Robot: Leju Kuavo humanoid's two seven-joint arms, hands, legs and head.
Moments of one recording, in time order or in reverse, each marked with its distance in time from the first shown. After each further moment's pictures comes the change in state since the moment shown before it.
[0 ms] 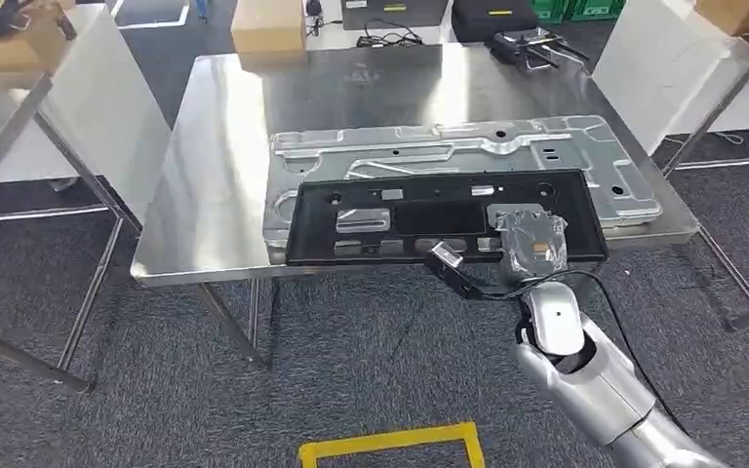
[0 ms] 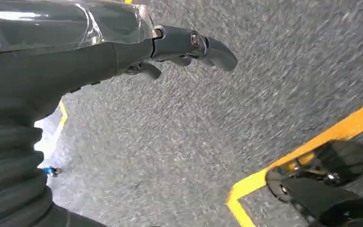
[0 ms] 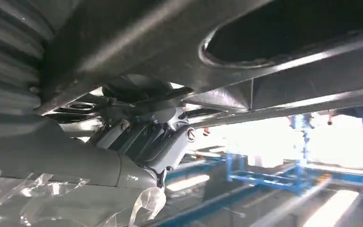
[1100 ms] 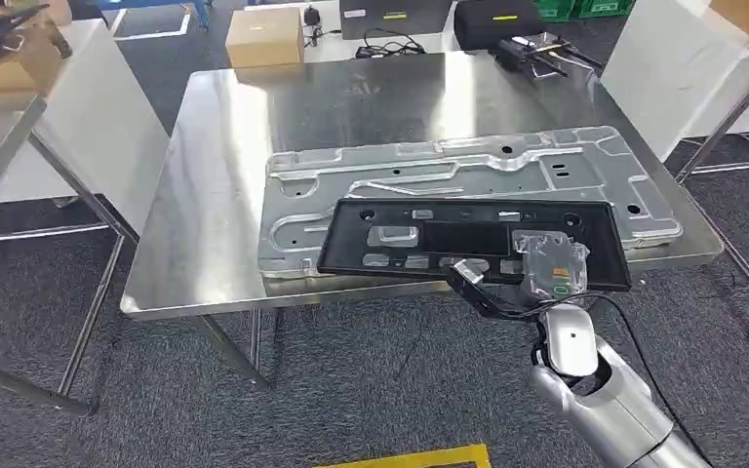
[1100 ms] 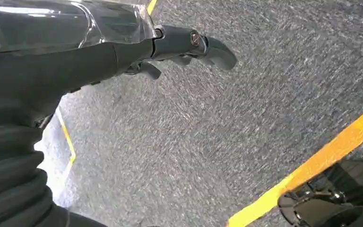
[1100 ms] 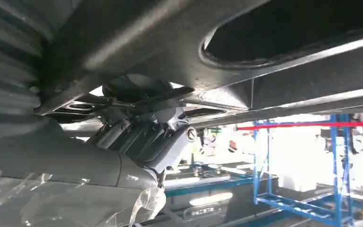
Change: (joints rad) left arm -0.013 0.022 0.003 -0.186 -0.197 0.069 0.179; right arm 0.103 -0.078 -0.065 -0.040 0.022 0.037 0.079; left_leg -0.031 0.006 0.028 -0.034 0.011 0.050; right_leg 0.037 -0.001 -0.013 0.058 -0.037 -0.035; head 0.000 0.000
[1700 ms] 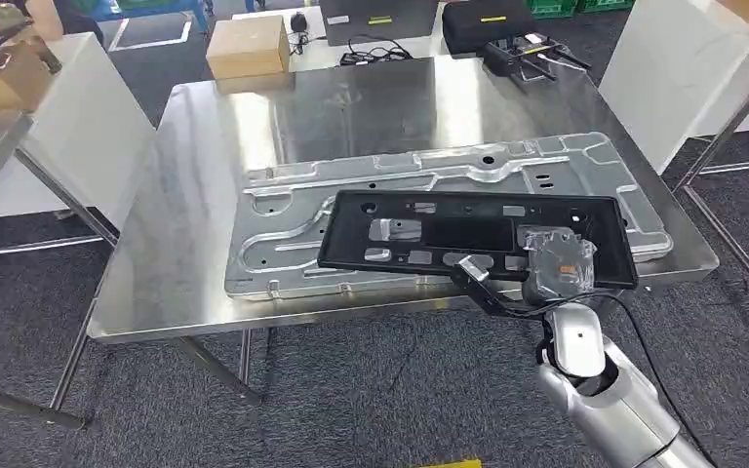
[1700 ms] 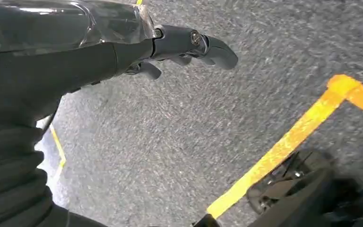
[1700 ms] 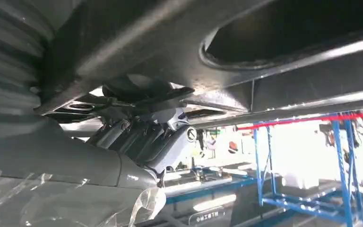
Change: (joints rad) left arm 0.012 0.014 0.031 -0.036 -0.051 -0.029 -0.023; right arm 0.001 0.005 -0.018 -0.031 0.002 -0.018 -0.027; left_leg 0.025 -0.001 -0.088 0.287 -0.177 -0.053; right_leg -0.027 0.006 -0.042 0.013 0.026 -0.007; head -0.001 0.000
